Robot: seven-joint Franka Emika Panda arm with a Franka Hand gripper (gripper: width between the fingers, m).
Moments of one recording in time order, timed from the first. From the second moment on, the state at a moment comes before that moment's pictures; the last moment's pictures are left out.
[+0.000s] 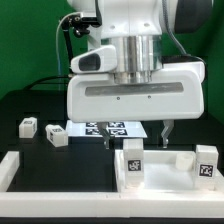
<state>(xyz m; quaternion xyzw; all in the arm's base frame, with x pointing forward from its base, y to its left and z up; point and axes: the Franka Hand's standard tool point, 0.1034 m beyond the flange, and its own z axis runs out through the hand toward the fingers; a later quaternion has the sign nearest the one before) 0.663 -0.012 0.088 -0.99 0.09 -0.01 0.05</state>
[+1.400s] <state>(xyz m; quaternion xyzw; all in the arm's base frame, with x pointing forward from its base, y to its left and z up) 0.675 -0.020 0.077 -0.84 0.54 -0.01 0.08</state>
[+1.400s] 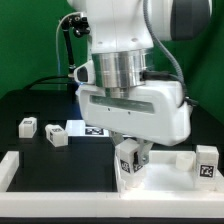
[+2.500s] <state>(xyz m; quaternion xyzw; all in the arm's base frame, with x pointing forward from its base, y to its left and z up) 0.668 -0.016 0.081 -0.95 0.32 -0.03 0.02</state>
